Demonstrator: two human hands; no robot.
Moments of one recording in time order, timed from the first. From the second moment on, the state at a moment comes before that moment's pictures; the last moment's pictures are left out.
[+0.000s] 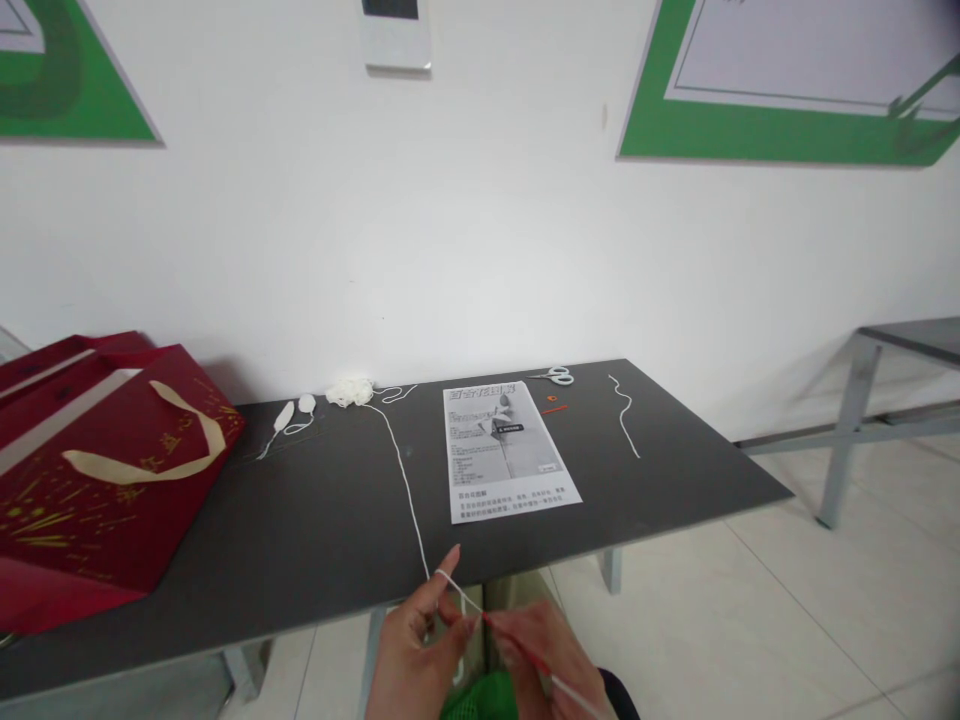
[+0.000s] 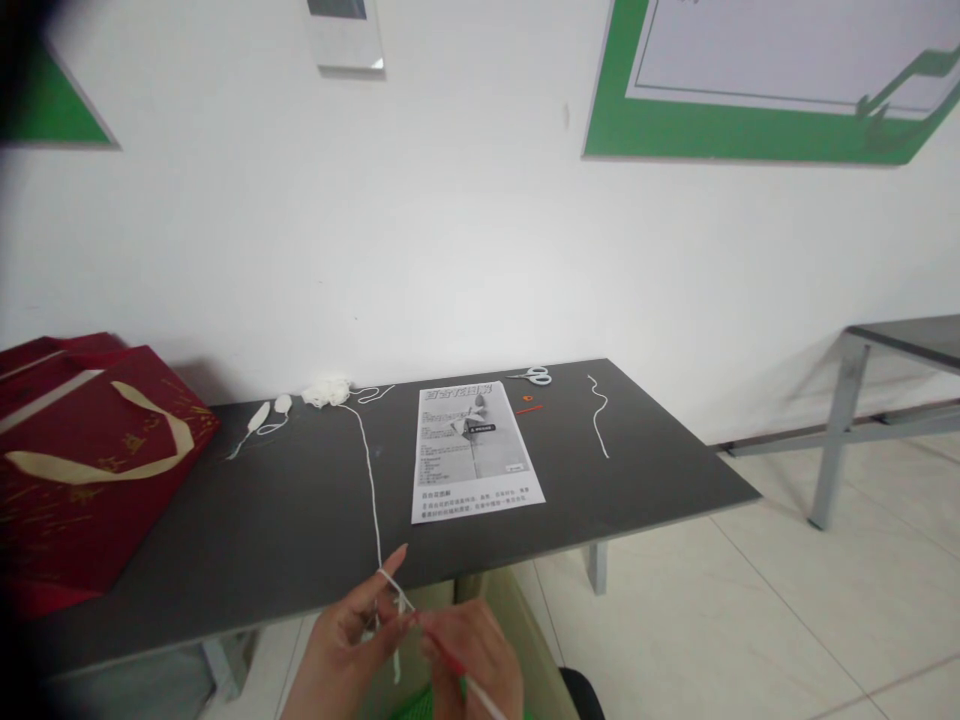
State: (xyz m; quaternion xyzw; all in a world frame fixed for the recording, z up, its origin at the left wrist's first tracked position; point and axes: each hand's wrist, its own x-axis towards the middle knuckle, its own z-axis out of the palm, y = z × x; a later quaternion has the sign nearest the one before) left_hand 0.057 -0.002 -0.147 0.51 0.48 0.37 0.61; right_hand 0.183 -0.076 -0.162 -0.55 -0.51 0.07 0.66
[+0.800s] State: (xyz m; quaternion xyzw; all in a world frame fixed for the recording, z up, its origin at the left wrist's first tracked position) left_hand 0.053 0.005 -0.105 0.25 0.34 0.26 0.87; right_hand 0.192 -0.079 -0.142 -0.44 -0.23 0.40 0.77
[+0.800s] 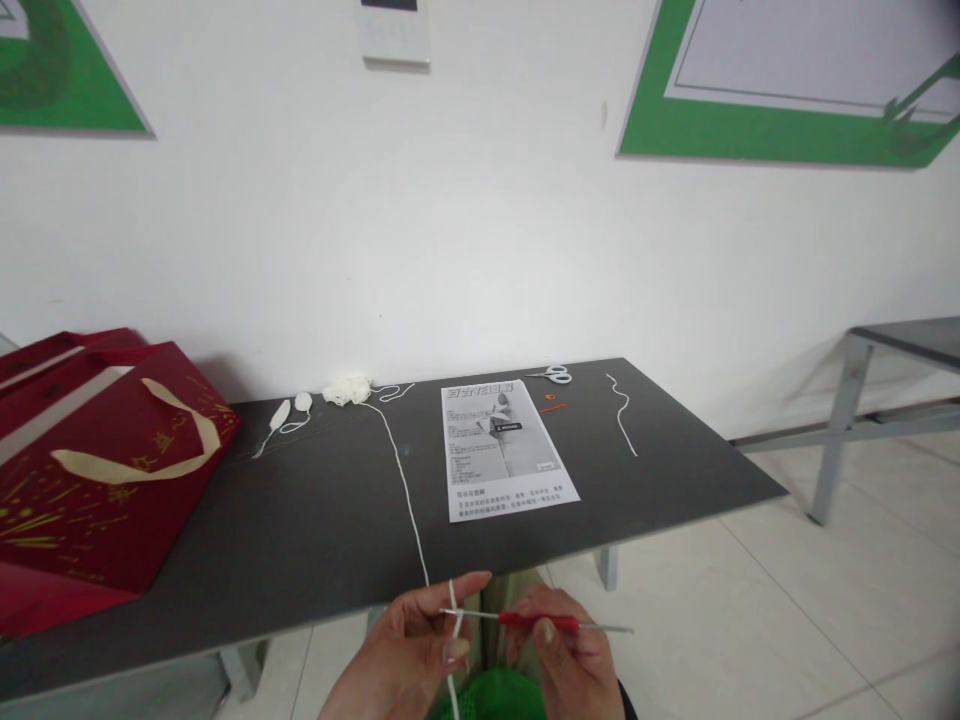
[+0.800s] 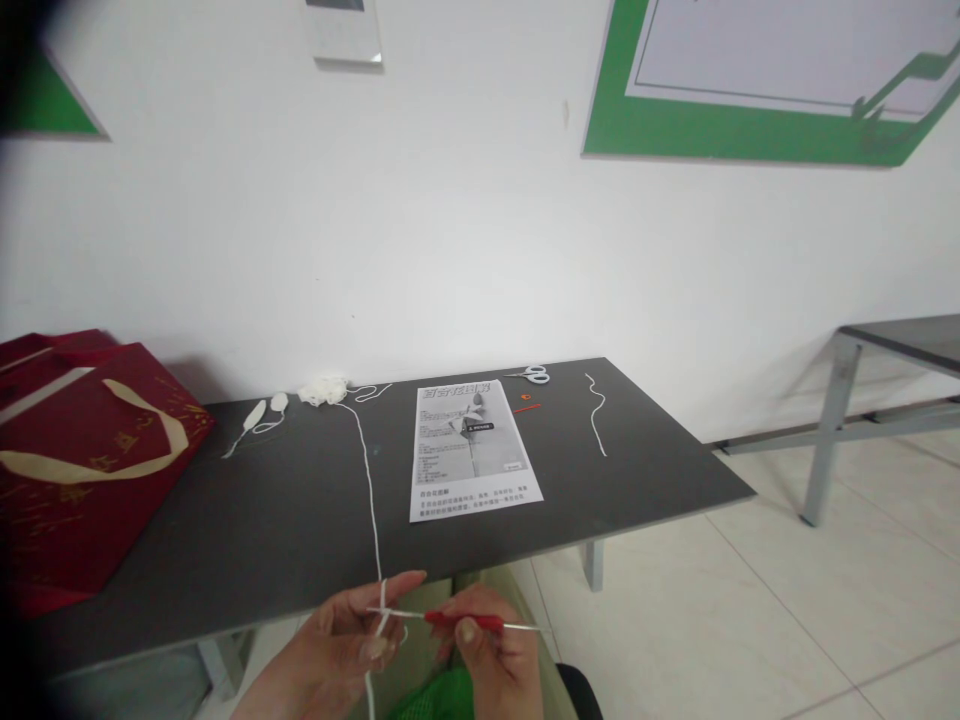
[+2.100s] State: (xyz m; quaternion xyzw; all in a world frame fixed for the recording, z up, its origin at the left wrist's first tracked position) left_hand 0.058 -0.002 -0.139 0.37 0.36 0.29 0.80; right_hand 0.187 -0.069 -0.167 -0.30 -0.01 0.59 0.75
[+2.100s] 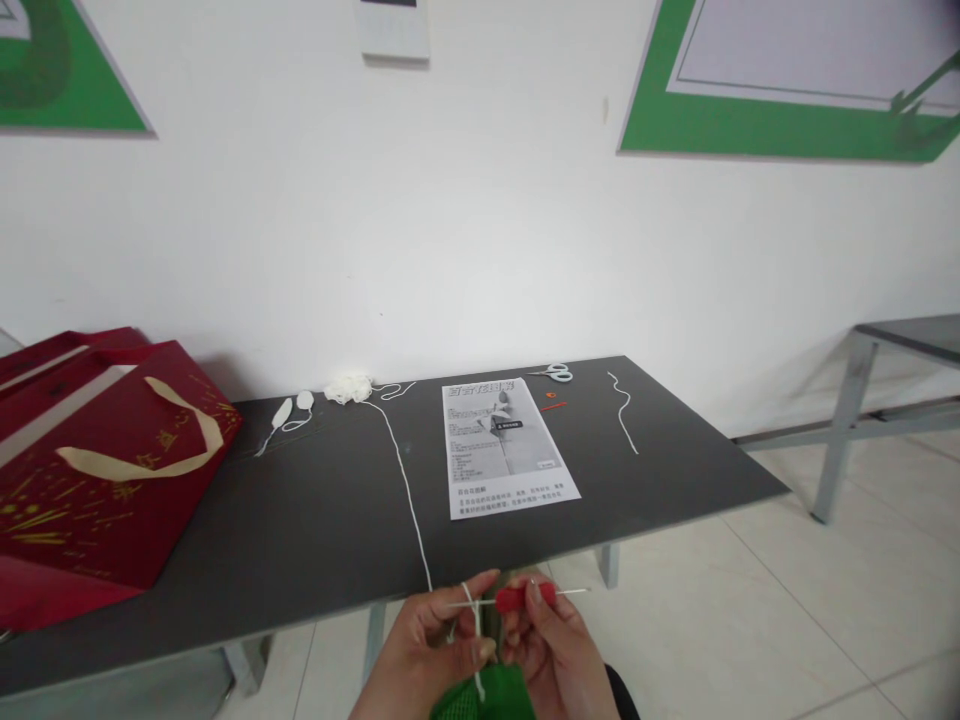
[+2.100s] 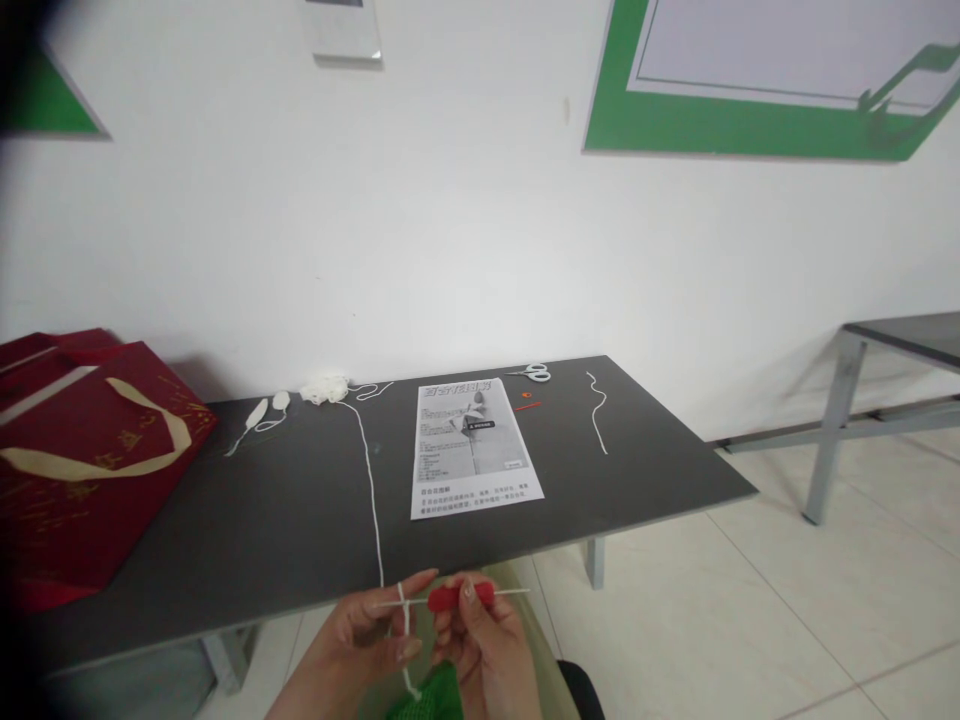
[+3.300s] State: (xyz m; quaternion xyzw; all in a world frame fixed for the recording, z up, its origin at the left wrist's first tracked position) left_hand 0.050 0.002 -0.135 0.57 0.42 0.31 0.63; right_hand 0.194 -0.074 -0.158 -0.43 -0.13 0.48 0.75
